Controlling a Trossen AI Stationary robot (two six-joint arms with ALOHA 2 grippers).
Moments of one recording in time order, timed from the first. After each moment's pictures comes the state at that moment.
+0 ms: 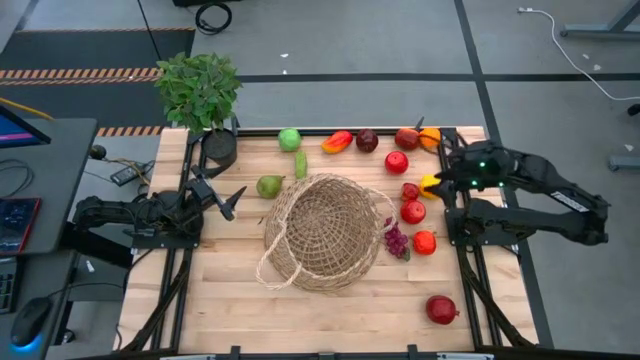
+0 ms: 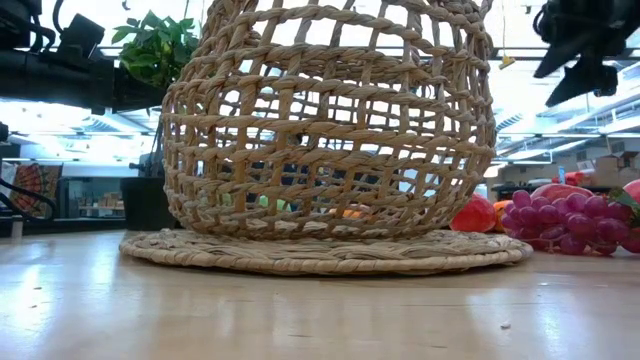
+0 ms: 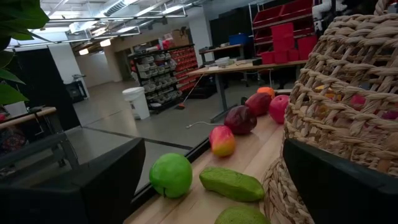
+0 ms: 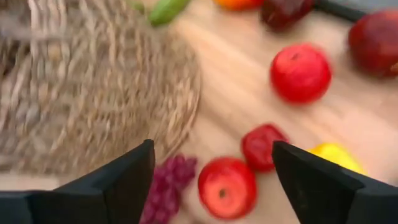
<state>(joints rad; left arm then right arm) -0.08 0.01 0.01 0.10 -0.76 0.25 -0.42 0.49 0.82 -1.10 -0.07 0.46</state>
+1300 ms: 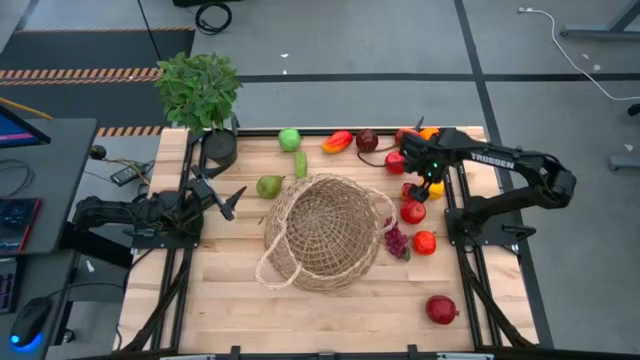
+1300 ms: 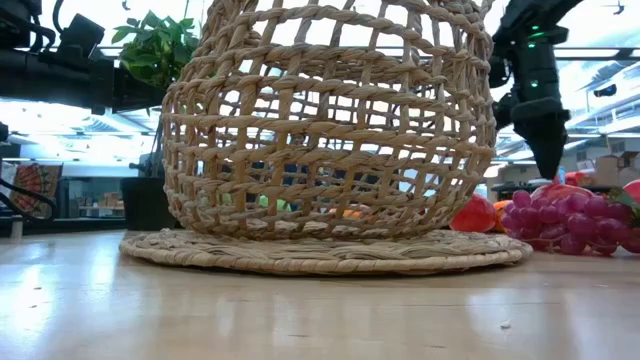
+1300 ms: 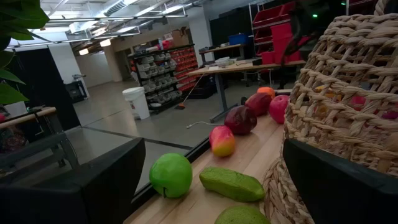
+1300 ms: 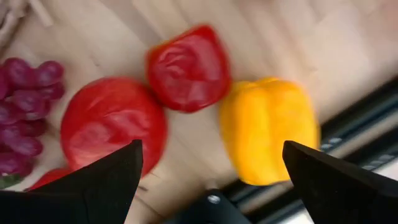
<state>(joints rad) -0.08 0.01 0.01 0.10 -0.76 0.25 -0.61 1.24 0.90 -1.25 0.05 0.09</state>
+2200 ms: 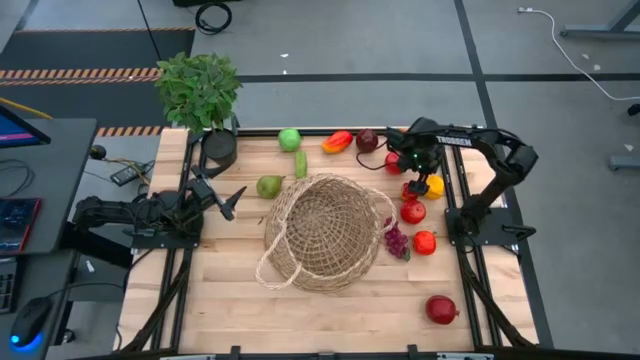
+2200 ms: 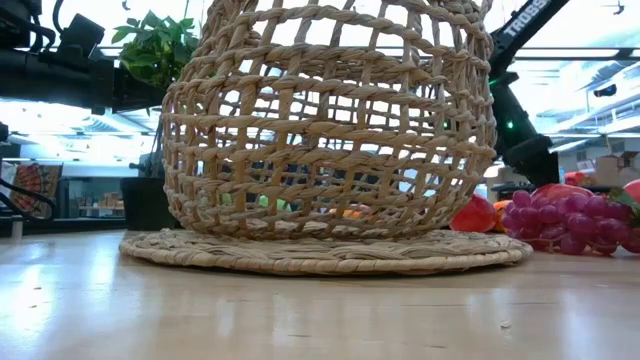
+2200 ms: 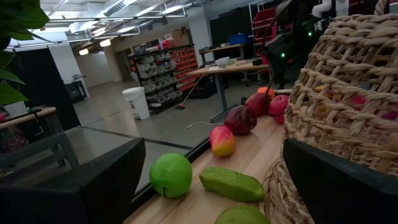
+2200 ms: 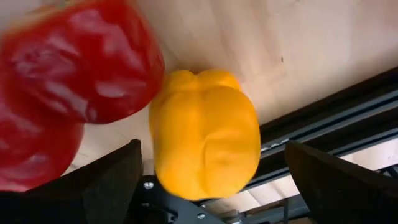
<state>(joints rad) -0.08 0.01 0.01 0.10 -0.76 0.25 -0.73 1.61 0.98 -1.29 0.16 -0.13</state>
